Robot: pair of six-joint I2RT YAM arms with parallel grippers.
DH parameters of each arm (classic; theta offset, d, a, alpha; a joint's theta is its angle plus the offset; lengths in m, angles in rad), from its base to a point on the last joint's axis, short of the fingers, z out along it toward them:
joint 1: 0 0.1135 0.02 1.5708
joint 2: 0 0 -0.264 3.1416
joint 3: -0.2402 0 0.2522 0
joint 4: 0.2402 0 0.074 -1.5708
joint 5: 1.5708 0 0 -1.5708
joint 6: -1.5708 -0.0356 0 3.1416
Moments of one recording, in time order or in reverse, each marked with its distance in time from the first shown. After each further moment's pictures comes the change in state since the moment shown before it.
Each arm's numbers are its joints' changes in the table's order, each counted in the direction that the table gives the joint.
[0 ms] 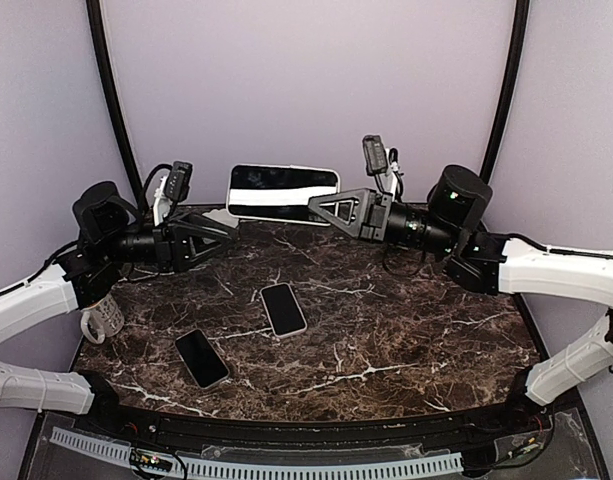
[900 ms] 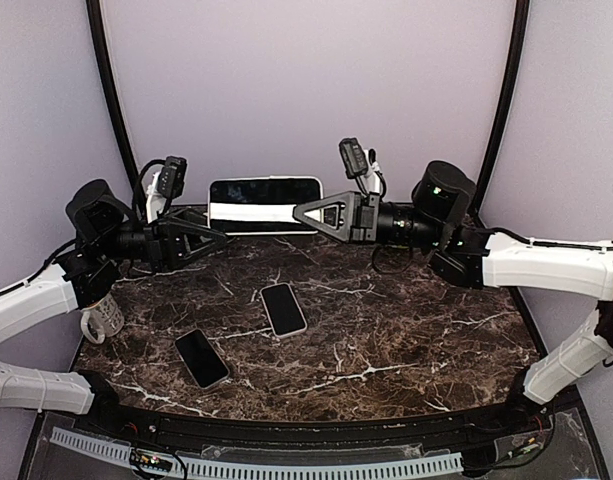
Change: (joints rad) left arm 0.000 0.000 -0.001 -0.110 0.077 0.051; right arm 0.001 -0.093 -0.066 -0.042 -0.174 -0.081
